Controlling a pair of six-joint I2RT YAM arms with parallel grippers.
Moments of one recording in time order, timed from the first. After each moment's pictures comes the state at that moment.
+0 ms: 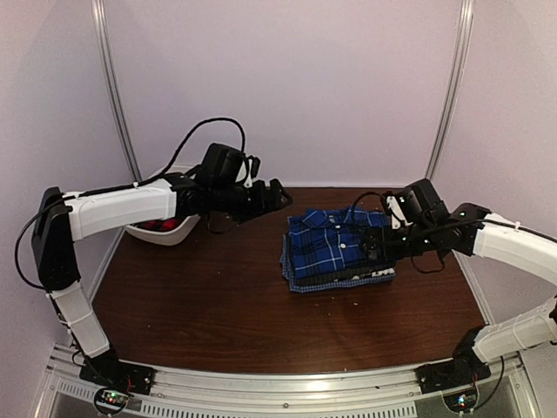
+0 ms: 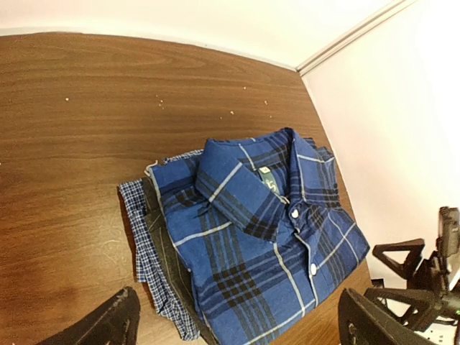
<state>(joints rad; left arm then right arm) -0.77 1.80 1.46 -0.23 0.13 -0.73 0.61 1.20 0.97 -0.60 0.14 0.45</state>
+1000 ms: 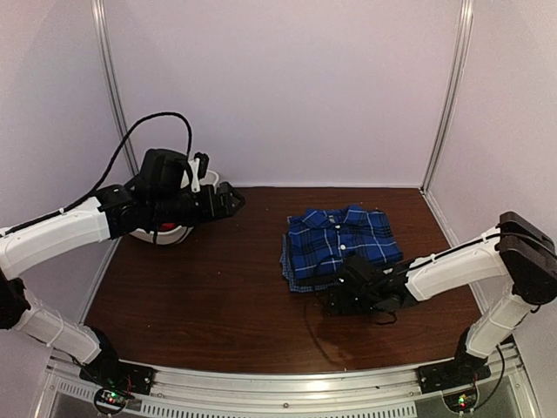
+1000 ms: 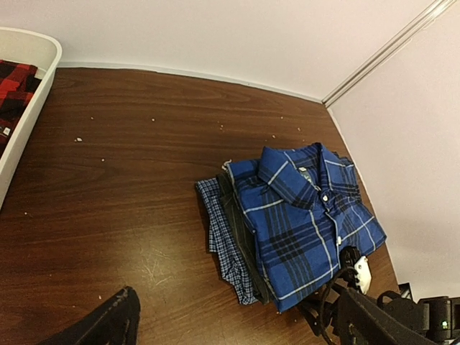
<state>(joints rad) -0.74 1.32 1.14 -0.32 -0.04 -0.64 0.96 1.58 0.68 -0.16 0.38 0.77</state>
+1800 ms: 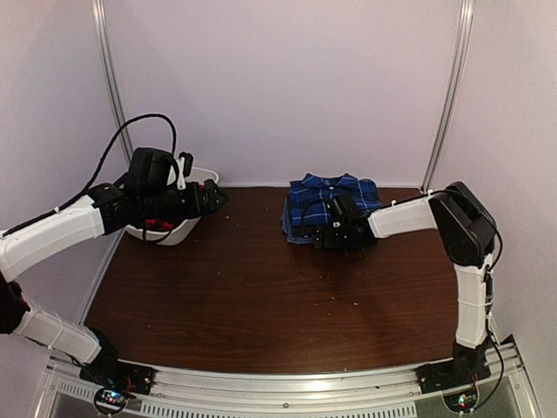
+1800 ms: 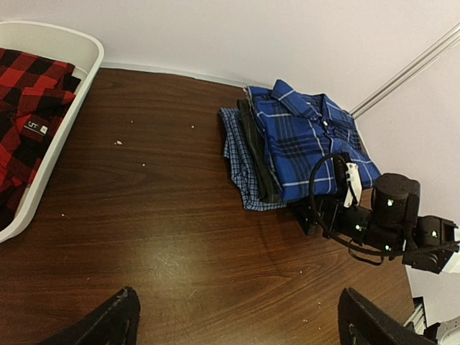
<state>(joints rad) -0.62 1.30 1.12 -0.35 0.00 -0.60 0.60 2.06 1.29 -0.12 0.25 0.54</state>
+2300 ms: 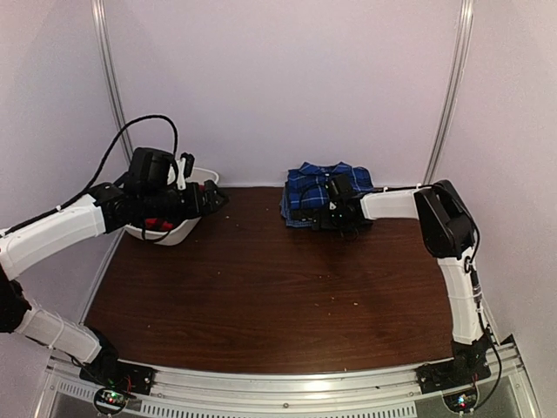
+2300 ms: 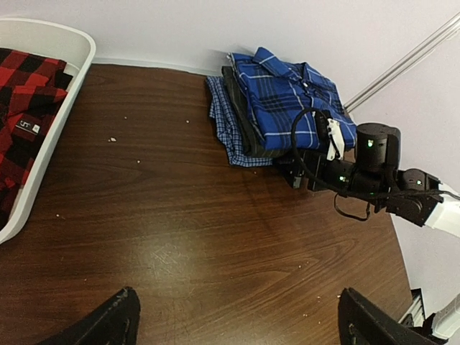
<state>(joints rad) -0.59 1.31 1.12 -0.34 0.06 -0.58 0.50 2.29 1.67 -0.24 0.18 0.45</state>
